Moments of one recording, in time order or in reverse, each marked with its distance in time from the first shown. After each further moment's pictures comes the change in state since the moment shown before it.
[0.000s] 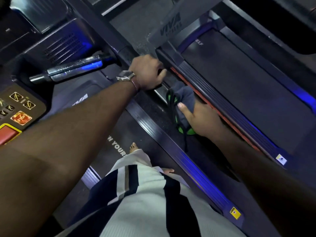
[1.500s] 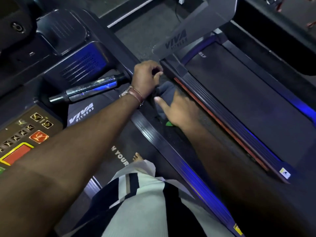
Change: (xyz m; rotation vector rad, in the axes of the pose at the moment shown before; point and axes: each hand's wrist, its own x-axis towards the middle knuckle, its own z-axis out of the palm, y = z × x) left_hand 0.012 -0.060 0.003 -0.554 0.359 -0.217; right_hand 0.068 -0.095 0.002 0.005 0.054 0.065
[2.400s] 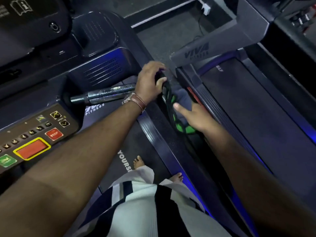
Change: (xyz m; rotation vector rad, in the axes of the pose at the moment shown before) left_hand 0.004 -0.040 -0.028 -0.043 0.171 -0.055; right_hand 0.052 -0.007 -0.012 0.435 -0.346 -0.114
